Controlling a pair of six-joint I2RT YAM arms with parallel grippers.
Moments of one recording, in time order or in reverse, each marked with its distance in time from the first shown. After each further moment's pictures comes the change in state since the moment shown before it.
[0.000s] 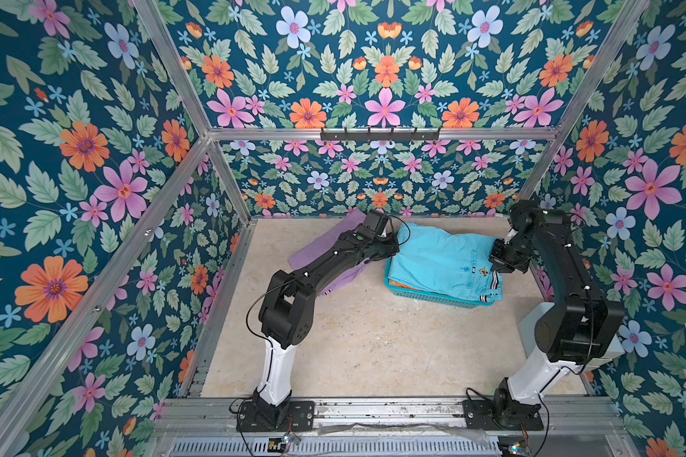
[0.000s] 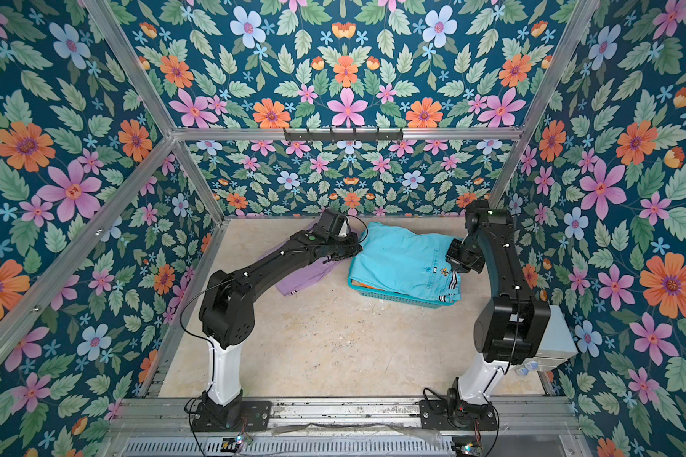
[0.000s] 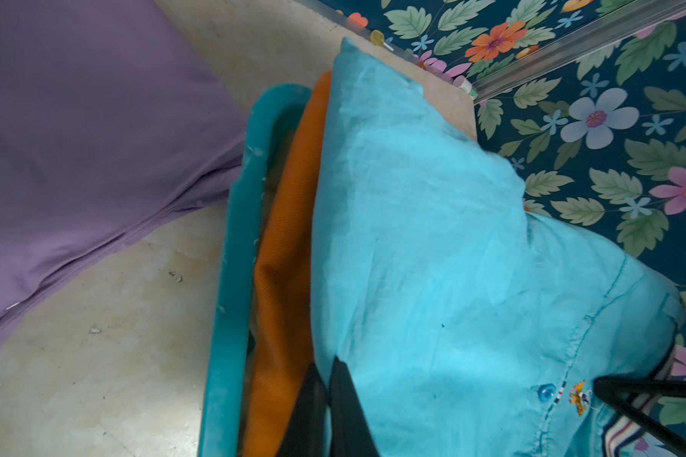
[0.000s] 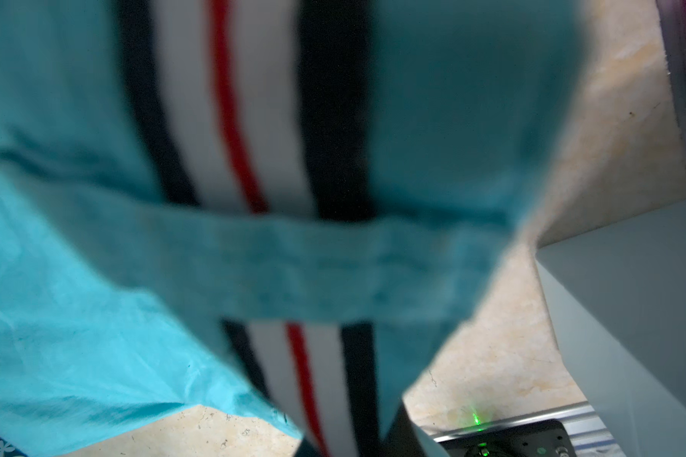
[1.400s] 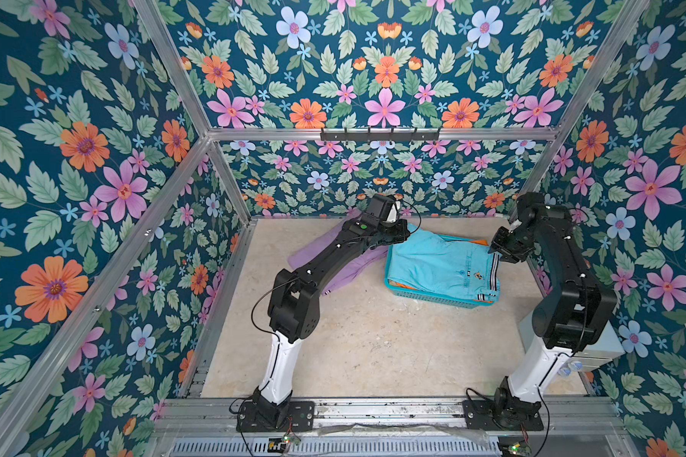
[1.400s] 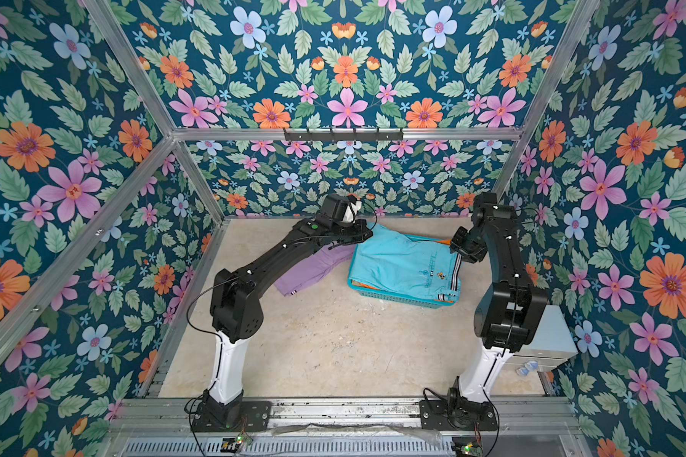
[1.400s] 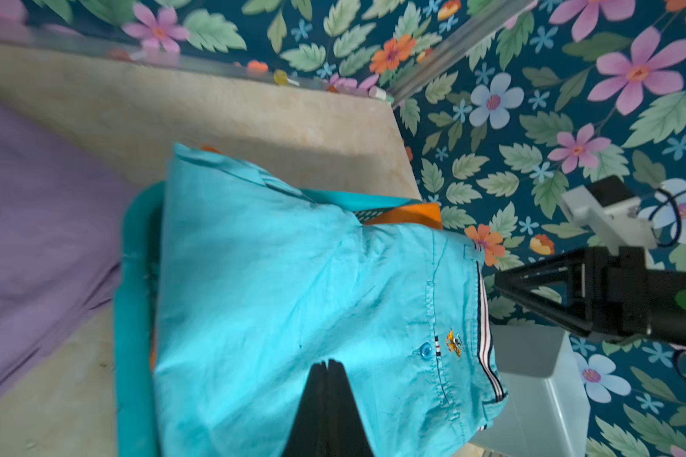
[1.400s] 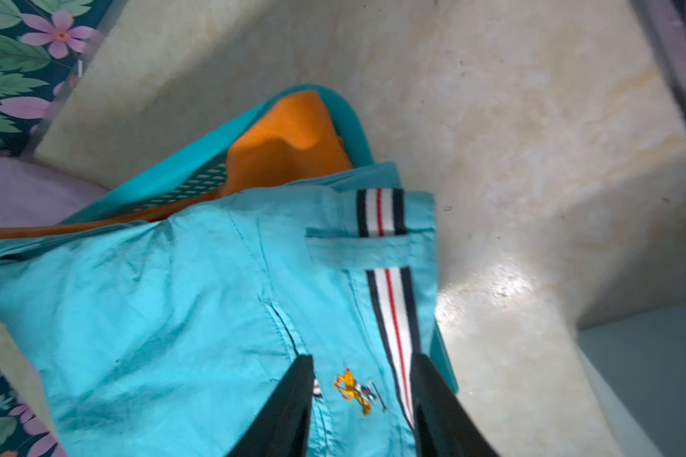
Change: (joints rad) left arm -0.008 0.122 0.248 -0.006 0.171 0.136; right arm -0.059 0.137 0.095 0.167 -0.097 0.060
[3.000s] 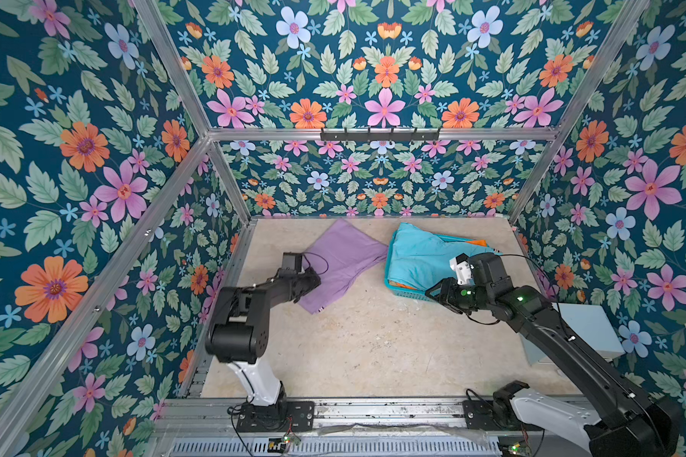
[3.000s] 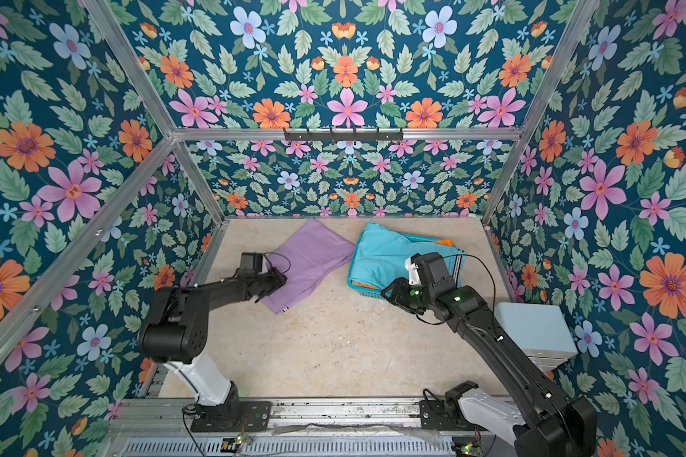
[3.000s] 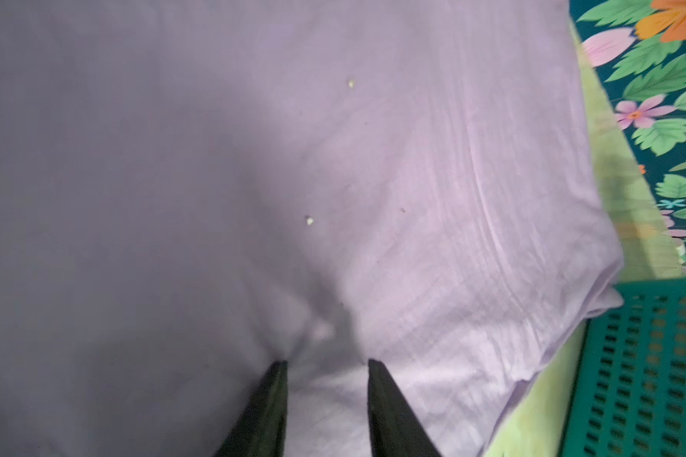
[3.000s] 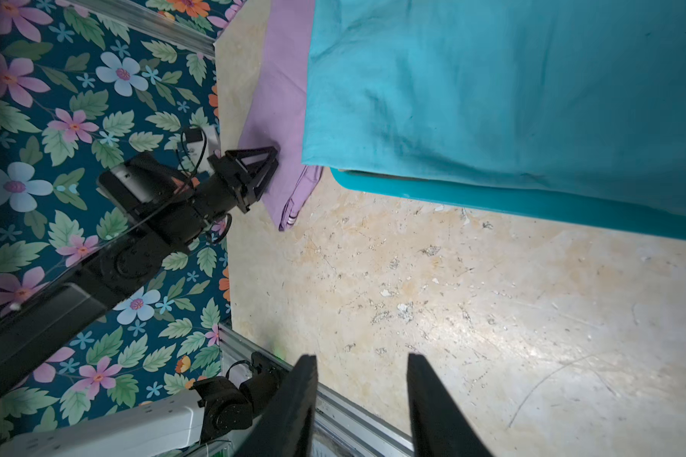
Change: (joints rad) left arm 0.526 -0.534 -1.283 0.455 -0.178 -0.089; right arm 0.640 -0.801 -0.878 0.543 -0.184 0.343
